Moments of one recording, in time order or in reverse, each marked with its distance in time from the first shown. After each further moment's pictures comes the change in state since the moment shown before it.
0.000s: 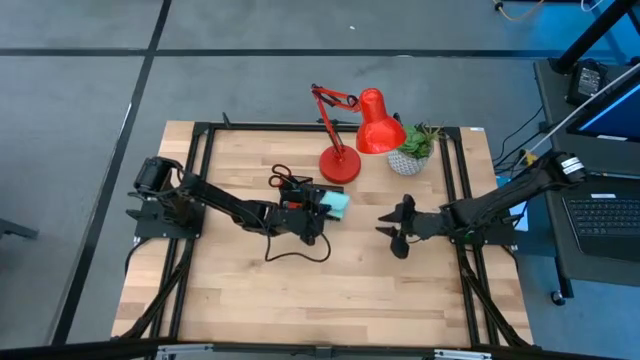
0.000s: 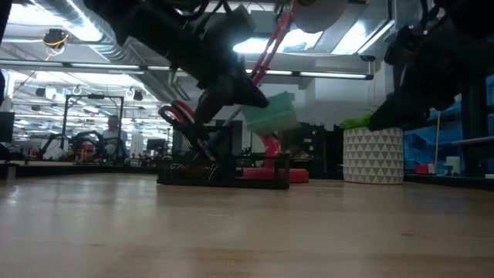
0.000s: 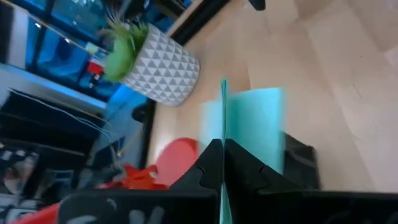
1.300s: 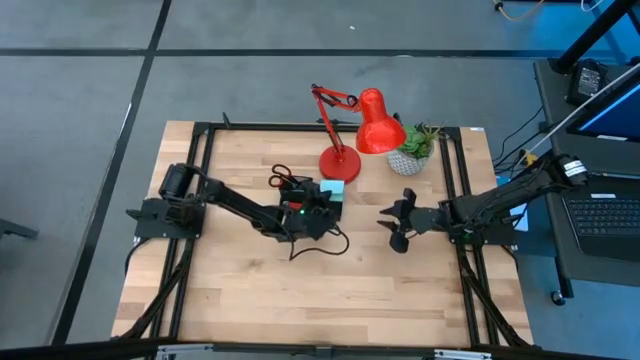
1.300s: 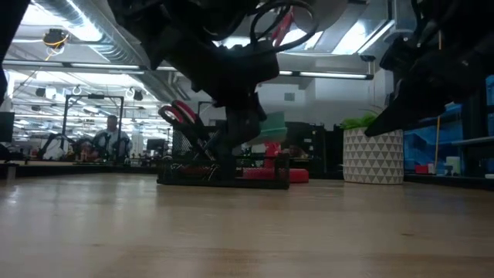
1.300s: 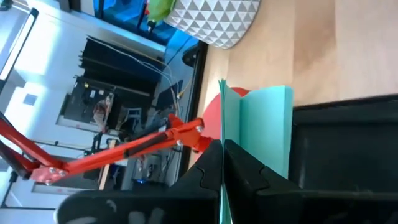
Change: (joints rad) left arm 0.010 0.198 0.155 -0.049 -0.380 0.004; right arm -0.077 -0.007 0.000 -0.059 -0.004 -0.147
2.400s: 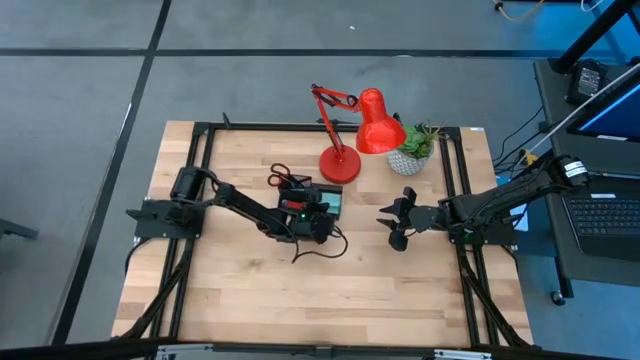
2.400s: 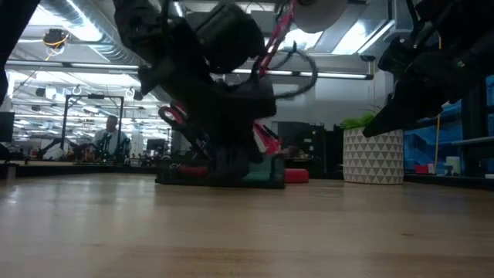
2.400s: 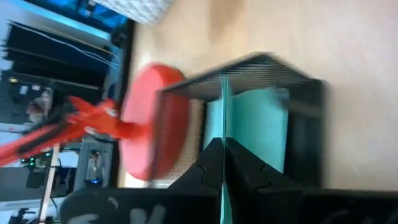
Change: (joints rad) left arm 0.018 0.091 0.005 -0.146 0.178 -0.186; right arm -0.020 0.000 0.000 0.006 0.000 0.012
